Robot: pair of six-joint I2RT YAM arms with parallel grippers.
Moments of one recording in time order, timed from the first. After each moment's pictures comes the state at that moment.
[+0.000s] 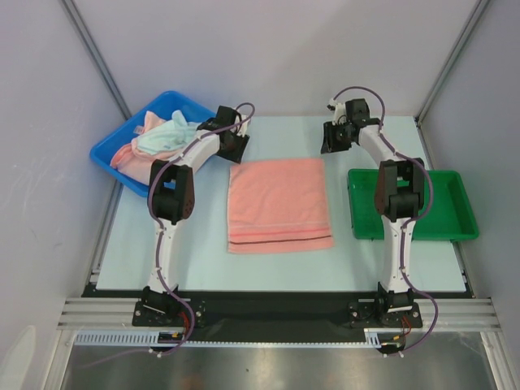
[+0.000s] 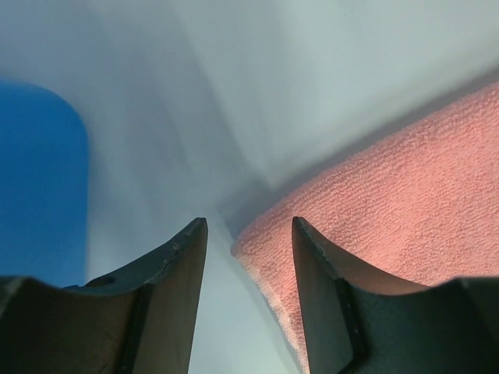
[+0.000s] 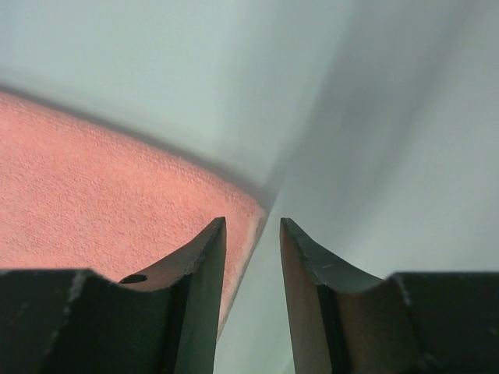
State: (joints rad) left arm -0.30 2.35 2.01 -0.66 0.04 0.12; right arm 0.12 2.30 1.95 -0.57 -0.35 -0.05
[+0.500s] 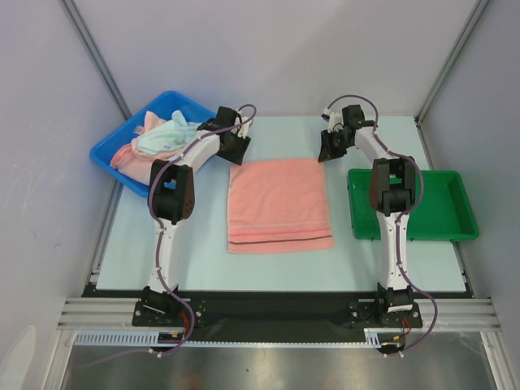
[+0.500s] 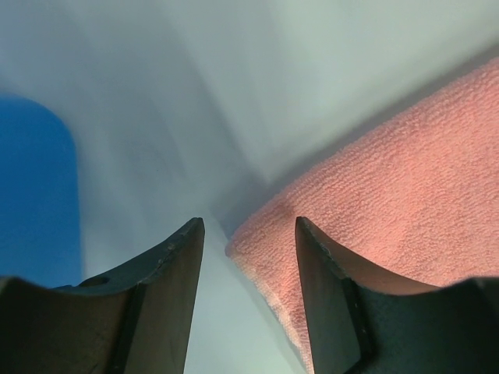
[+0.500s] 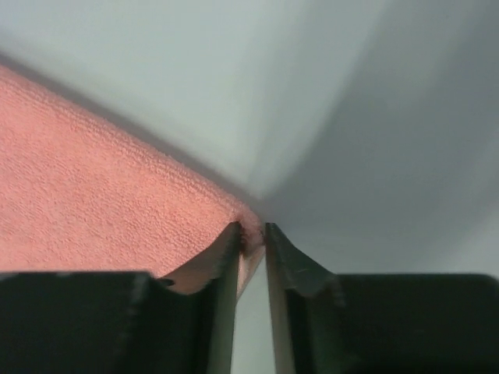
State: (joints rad) left arm -0.30 2.35 2.01 -0.67 0.07 0.17; right arm 0.11 2.46 2.10 -0.67 -0.48 -0.15
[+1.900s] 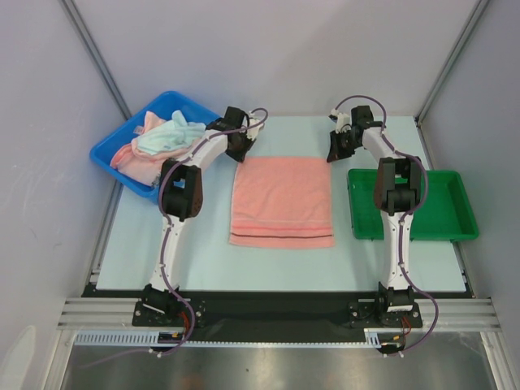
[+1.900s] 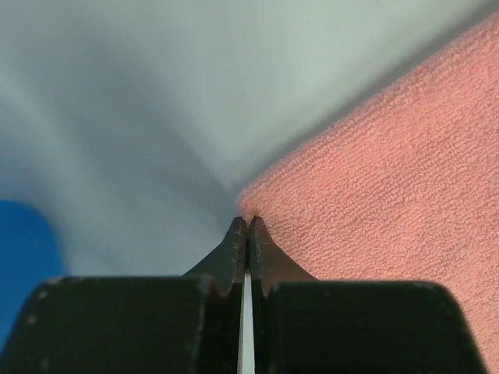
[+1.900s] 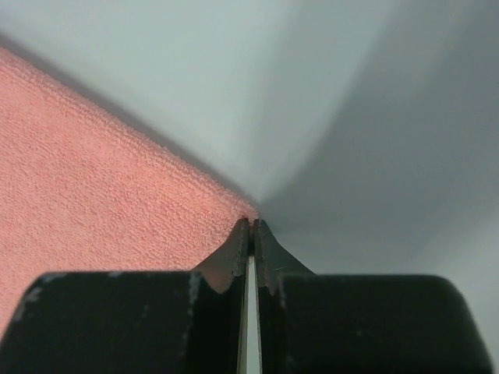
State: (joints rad) left arm -0.32 2.48 2.18 -0.72 0.12 0.32; right arm 0.06 2.46 2.09 -0.68 -0.48 -0.20
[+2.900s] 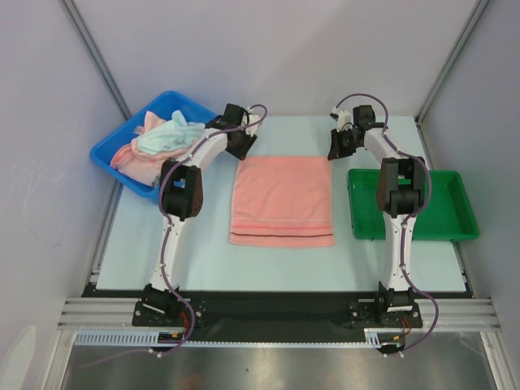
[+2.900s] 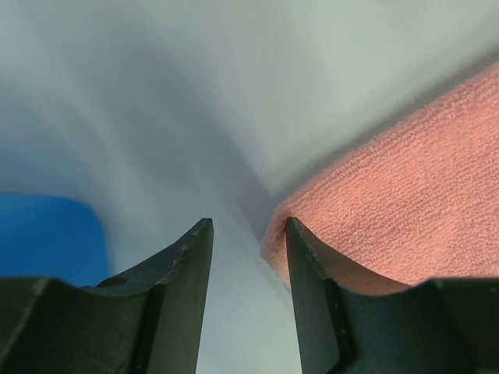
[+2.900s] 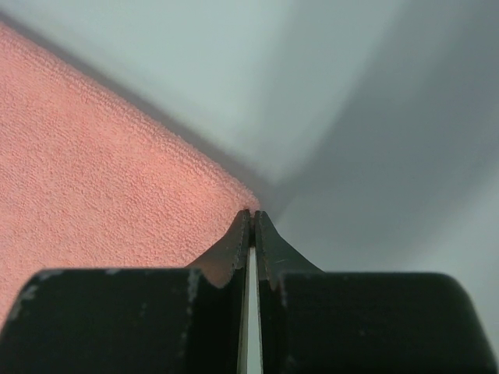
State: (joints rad) left arm -0.32 2.49 2.22 -0.70 0.06 0.32; right arm 0.06 2.38 1.99 -0.59 -0.48 -0.21
